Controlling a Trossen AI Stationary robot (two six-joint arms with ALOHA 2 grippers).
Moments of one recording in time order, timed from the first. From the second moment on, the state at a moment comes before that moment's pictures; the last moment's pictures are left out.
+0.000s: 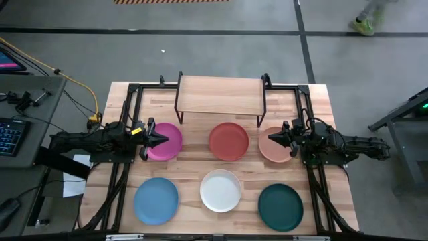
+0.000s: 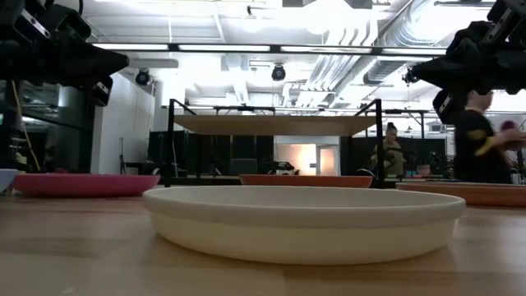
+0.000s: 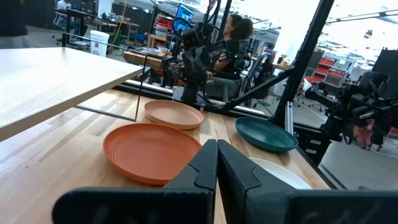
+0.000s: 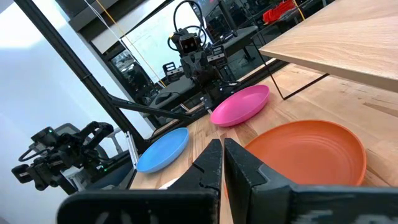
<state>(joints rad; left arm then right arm) 0.03 0.00 0.01 0.02 0.04 -0.23 -0.09 0.01 0.01 0.03 -0.08 0.56</state>
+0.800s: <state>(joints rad) 0.03 0.00 0.01 0.02 0.04 -0.23 -0.09 0.01 0.01 0.13 0.06 0.72</state>
